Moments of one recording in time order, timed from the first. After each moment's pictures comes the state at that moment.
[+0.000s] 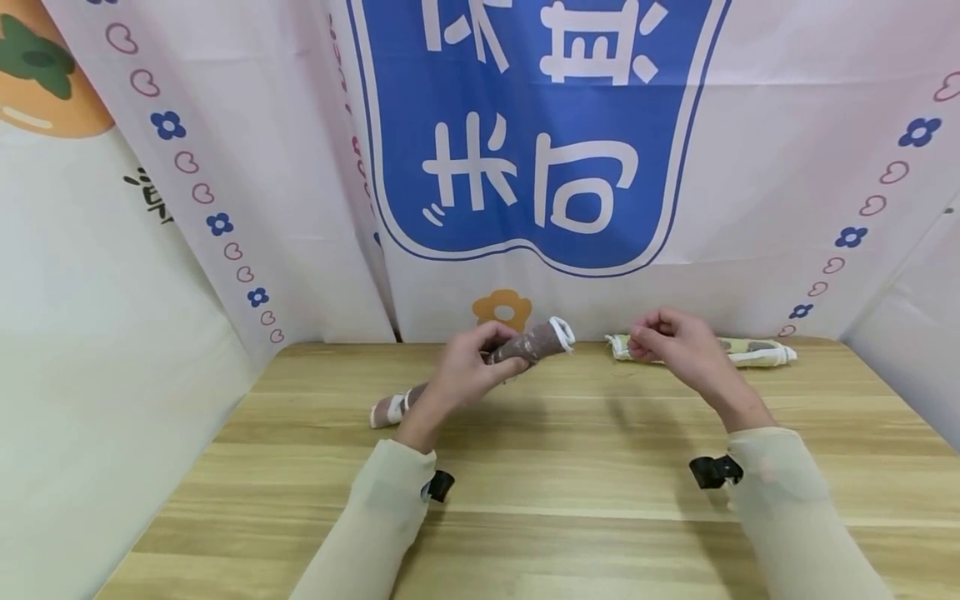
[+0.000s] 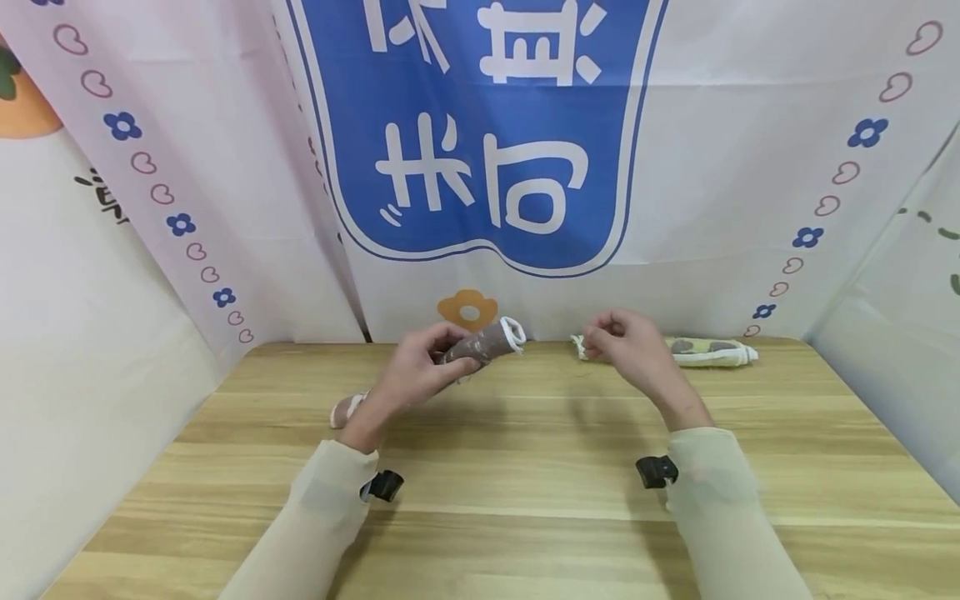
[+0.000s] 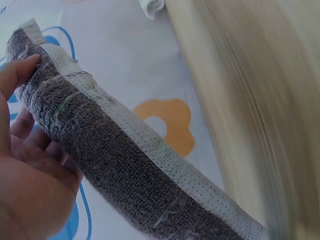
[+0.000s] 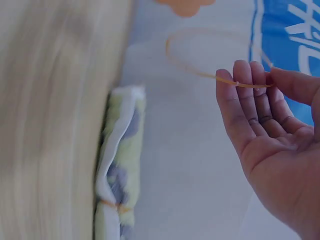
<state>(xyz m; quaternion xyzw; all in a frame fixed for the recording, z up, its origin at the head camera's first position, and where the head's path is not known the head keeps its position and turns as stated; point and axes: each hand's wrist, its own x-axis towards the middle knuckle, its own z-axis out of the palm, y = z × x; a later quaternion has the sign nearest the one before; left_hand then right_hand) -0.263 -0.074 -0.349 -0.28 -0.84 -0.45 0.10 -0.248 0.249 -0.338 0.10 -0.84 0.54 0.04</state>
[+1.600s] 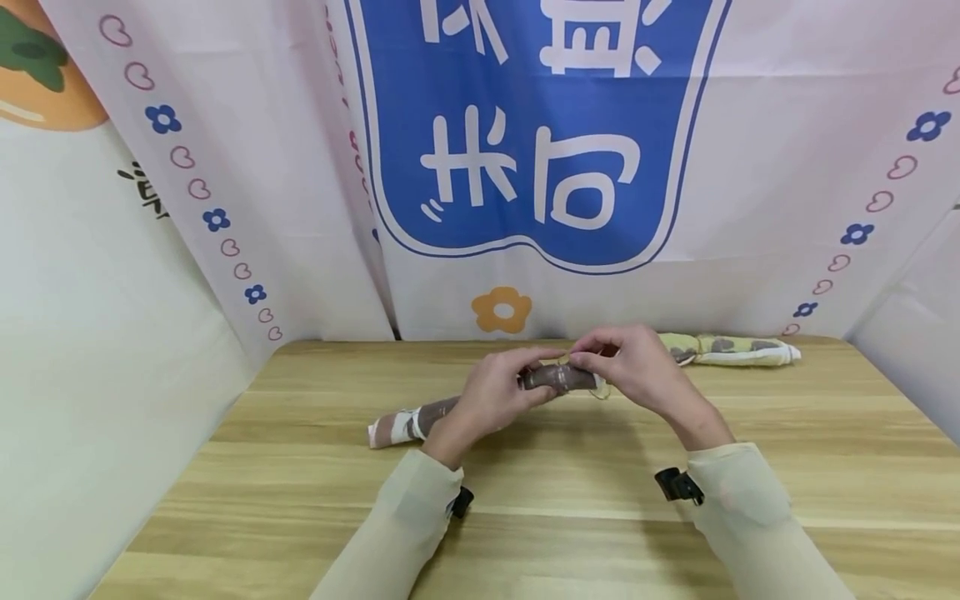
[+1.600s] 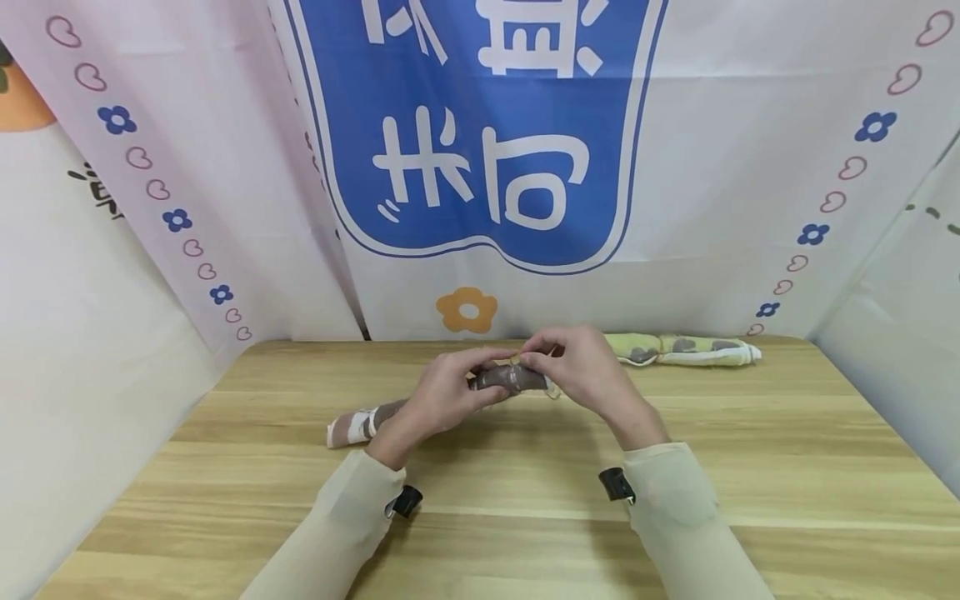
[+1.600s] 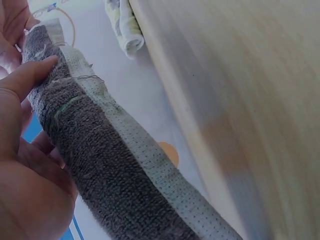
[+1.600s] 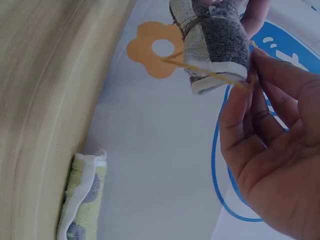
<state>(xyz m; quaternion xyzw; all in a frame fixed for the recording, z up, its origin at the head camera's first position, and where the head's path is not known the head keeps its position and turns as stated) -0.256 -0.041 -0.376 -0.33 -0.88 -0.33 0.10 -0.236 0.188 -0.335 0.19 -0.89 0.40 0.09</state>
